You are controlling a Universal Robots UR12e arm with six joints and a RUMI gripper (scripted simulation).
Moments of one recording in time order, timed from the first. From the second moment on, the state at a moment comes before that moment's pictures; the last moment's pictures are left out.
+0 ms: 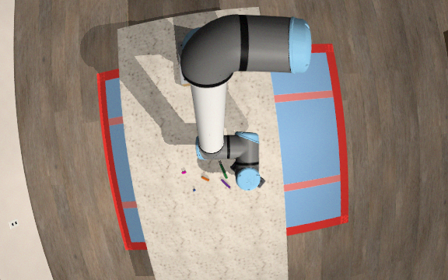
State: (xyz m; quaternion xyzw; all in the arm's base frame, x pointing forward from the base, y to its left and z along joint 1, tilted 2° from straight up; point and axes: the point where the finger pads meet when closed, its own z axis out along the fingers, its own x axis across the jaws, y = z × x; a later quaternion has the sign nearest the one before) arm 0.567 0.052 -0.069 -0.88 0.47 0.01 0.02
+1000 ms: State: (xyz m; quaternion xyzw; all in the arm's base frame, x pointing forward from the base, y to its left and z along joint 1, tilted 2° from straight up) arm 0.568 0.050 -0.009 -0.88 0.47 0.01 0.02
